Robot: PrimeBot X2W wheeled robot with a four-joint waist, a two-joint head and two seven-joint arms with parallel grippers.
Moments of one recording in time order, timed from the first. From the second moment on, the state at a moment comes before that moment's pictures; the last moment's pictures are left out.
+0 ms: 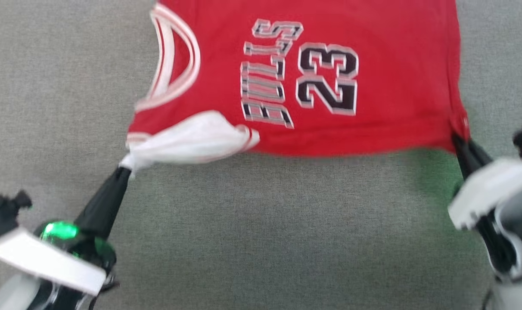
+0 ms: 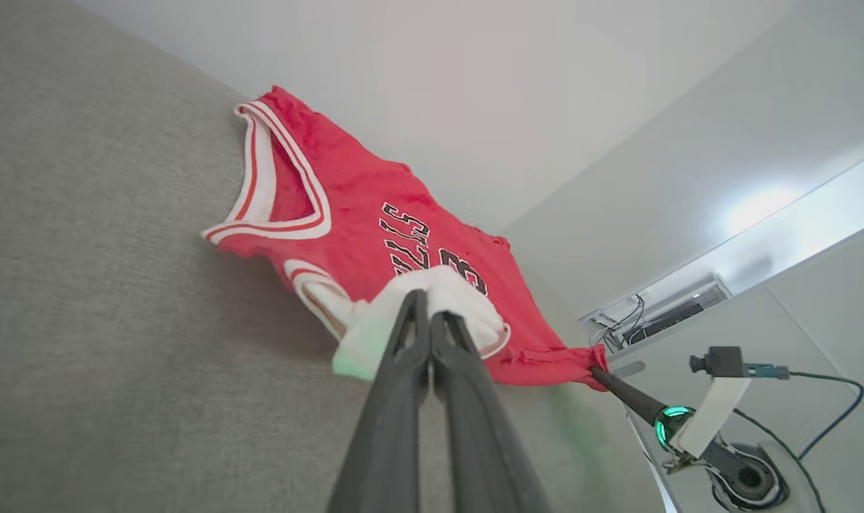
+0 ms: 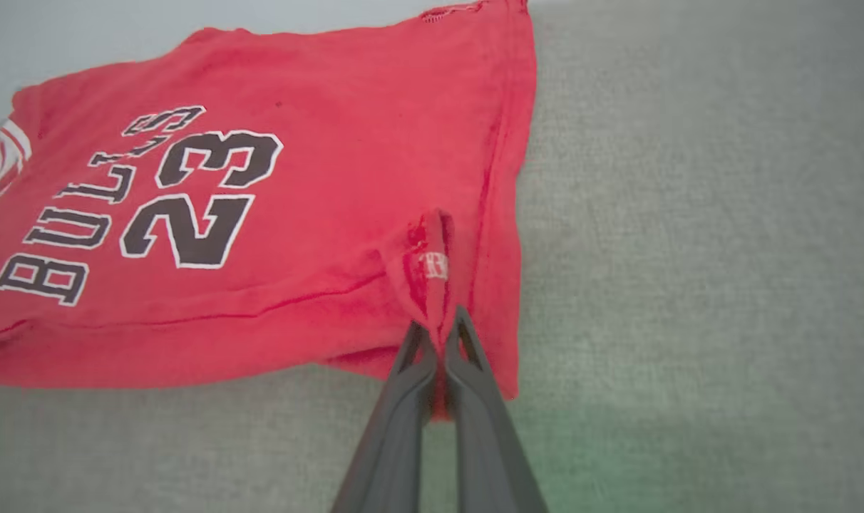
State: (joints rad) left arm -0.20 0.77 -0.49 -0.18 -1.39 -0.13 -0.26; right arm -0.30 -0.05 -0.19 -0.06 0.23 0.13 0.50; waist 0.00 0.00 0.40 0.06
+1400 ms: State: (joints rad) left arm -0.43 0.76 -0.47 -0.23 -1.39 -0.13 -0.26; right arm -0.16 -0.05 -0.27 -0.26 0.37 0.13 0.48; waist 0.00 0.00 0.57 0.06
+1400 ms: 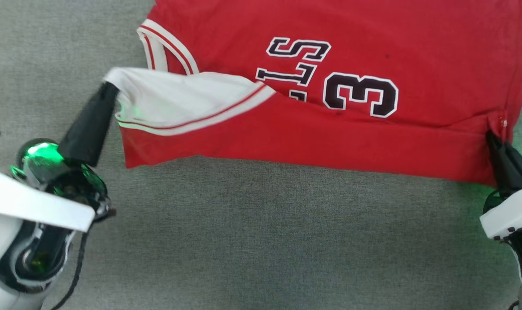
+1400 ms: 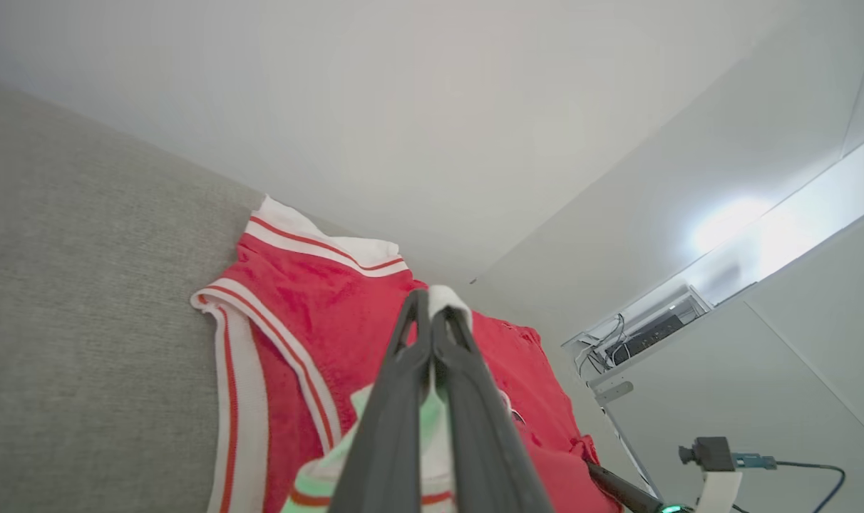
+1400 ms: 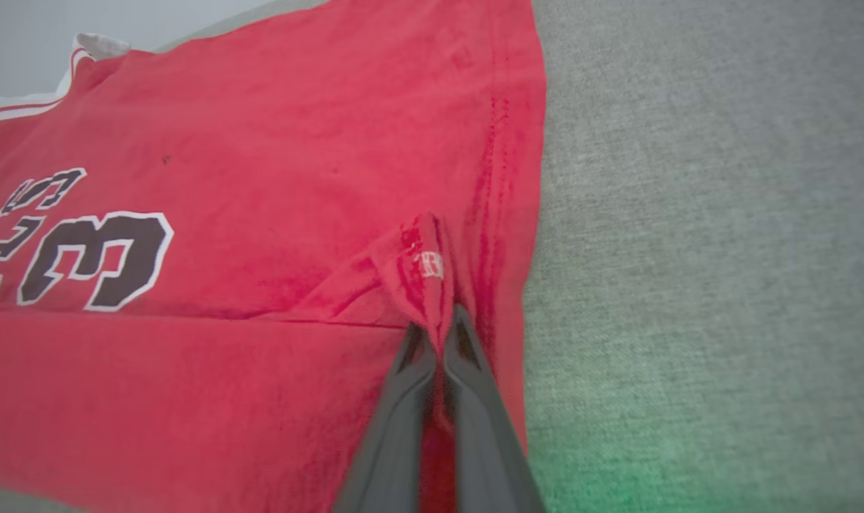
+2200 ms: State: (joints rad) left arm -0.56 0.72 -0.61 0.13 -1.22 -0.13 -0.26; right arm -0.25 -0.05 -0.24 -0.09 0.38 0.13 0.30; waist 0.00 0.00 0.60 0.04
